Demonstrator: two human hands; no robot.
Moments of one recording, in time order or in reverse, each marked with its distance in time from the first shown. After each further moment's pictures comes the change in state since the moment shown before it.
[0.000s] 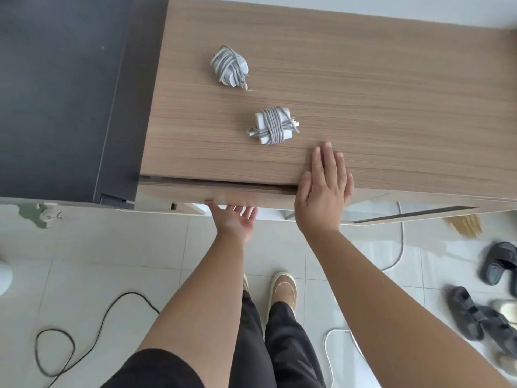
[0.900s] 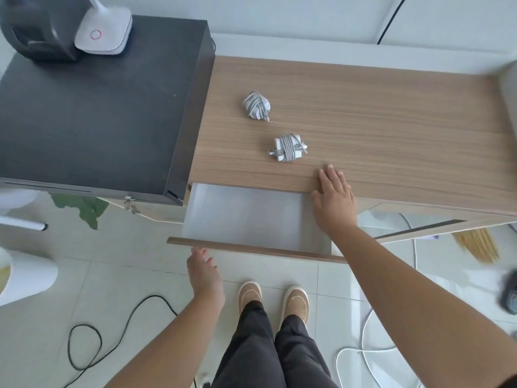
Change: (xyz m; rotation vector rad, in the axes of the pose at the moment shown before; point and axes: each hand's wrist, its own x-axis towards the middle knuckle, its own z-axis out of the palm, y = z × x) left_hand -0.140 0.033 -0.099 0.476 0.356 0.434; right_hand 0.010 0.006 -0.053 0.007 -0.431 -0.069
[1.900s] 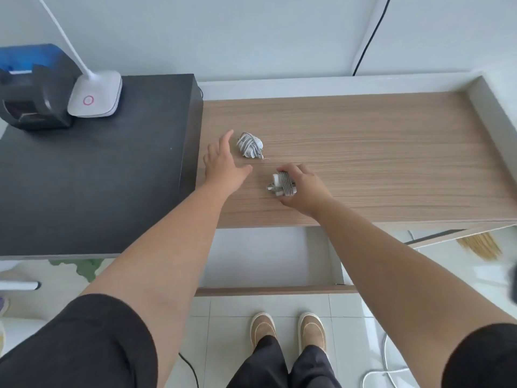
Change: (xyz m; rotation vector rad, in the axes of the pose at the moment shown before) left_hand 0.036 0.210 0.200 1.162 -0.287 1.037; right_hand 0.086 -0.068 -0.025 0.191 -0.094 -0.171
